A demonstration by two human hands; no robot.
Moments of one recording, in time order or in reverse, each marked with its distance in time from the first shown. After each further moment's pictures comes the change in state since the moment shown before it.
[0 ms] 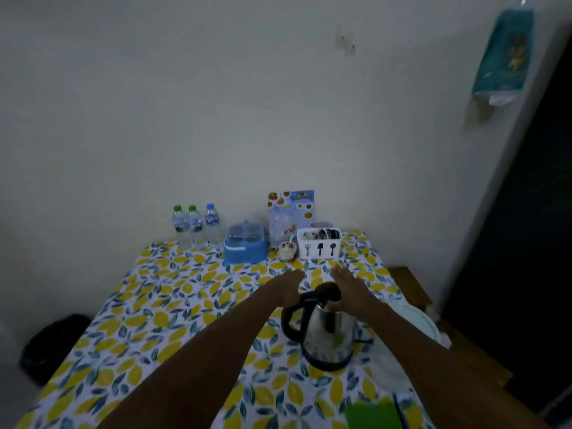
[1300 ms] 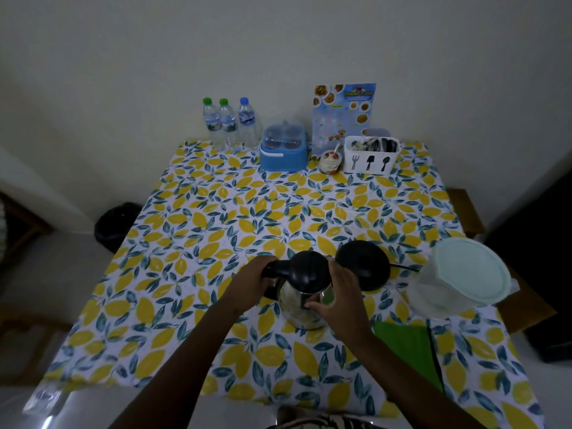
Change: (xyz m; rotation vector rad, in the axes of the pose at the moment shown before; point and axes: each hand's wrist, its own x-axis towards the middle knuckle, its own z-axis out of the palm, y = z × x) left_hand -0.152 -0.096 0.124 -0.574 0.313 -0.191; right_hand -0.081 -0.108 0.164 0.405 0.185 -0.007
